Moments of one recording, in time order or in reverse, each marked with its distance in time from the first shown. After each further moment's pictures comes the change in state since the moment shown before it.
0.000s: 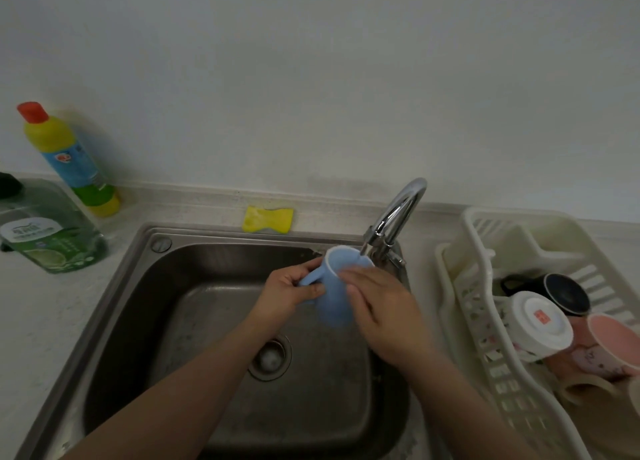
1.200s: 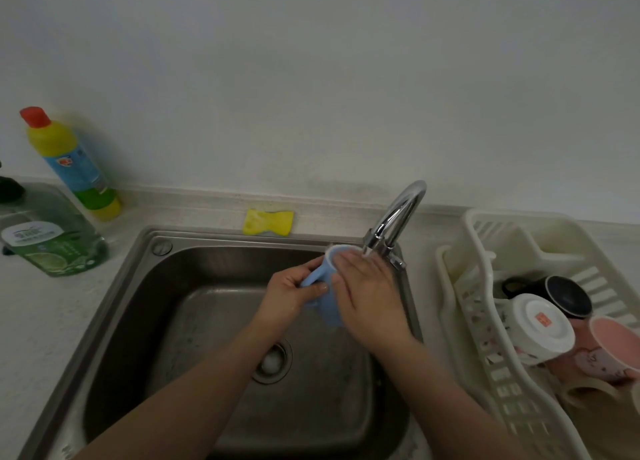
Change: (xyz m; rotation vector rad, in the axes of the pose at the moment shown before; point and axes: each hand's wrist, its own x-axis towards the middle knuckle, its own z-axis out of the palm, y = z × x) left_hand -0.001 0.001 0.005 0.016 0.058 -0.001; right_hand 0.022 -0.012 0.018 -0.100 -0.024 0.113
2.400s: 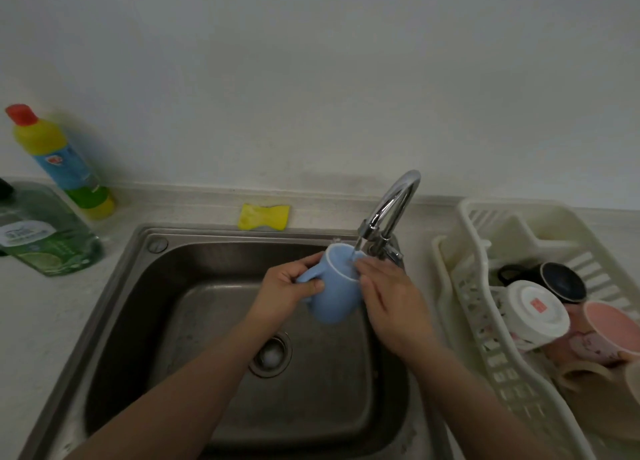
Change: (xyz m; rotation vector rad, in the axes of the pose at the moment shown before) left_hand -0.005 0.010 0.004 0.034 -0.027 -0.004; right_hand -0.023 0.028 -0.017 0.140 0.004 0.031
